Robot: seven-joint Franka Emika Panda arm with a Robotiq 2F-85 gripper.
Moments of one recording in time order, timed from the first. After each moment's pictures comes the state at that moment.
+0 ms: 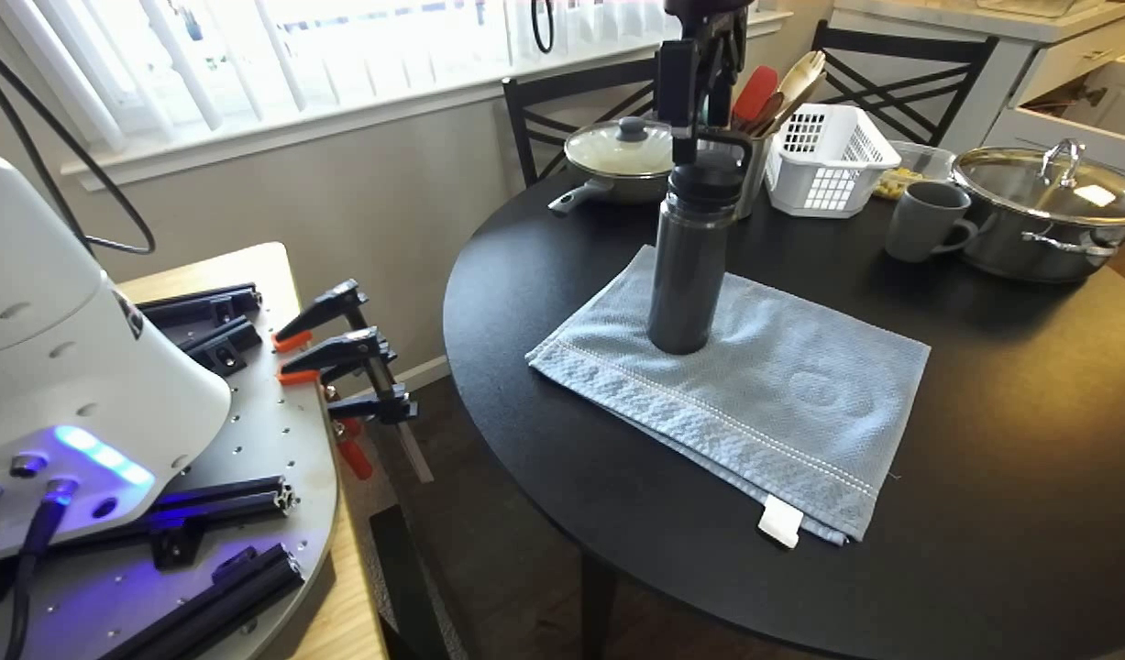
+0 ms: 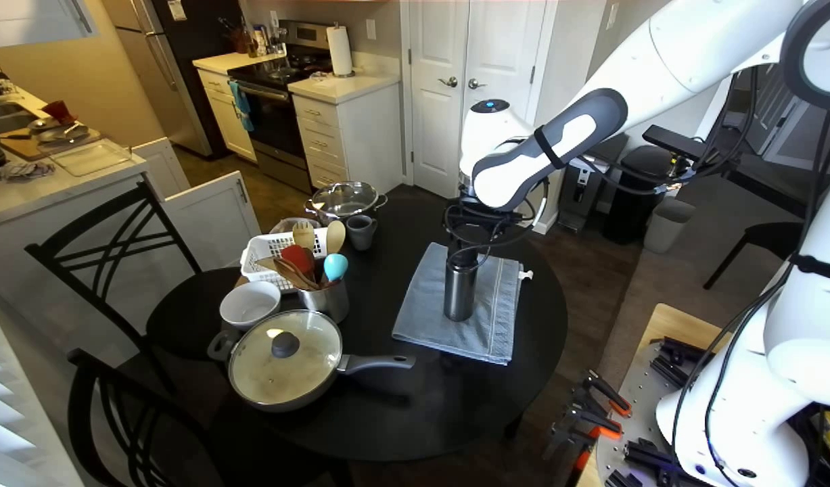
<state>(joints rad) -0.03 0.16 -0.04 -2.25 -0.12 2.50 1.10</state>
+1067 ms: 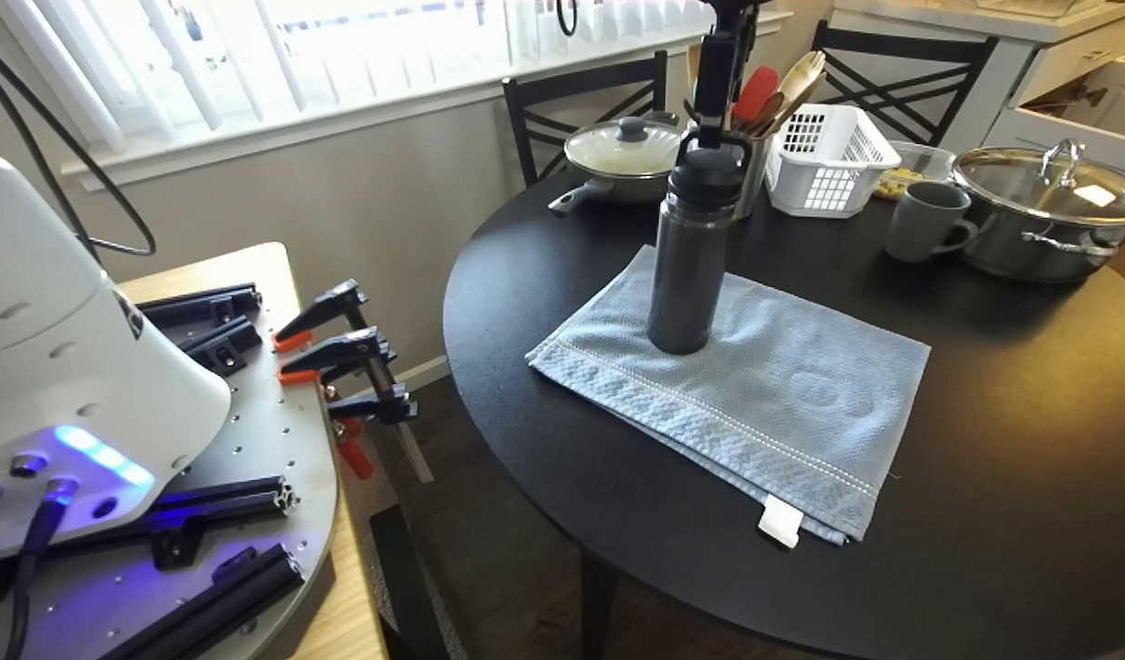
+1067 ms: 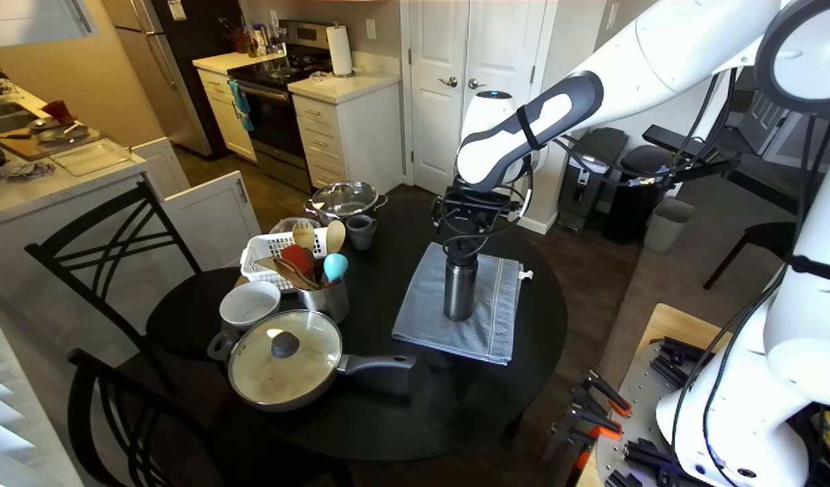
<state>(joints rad) -0.03 0.21 -0.05 -2.17 0.16 2.50 0.72</state>
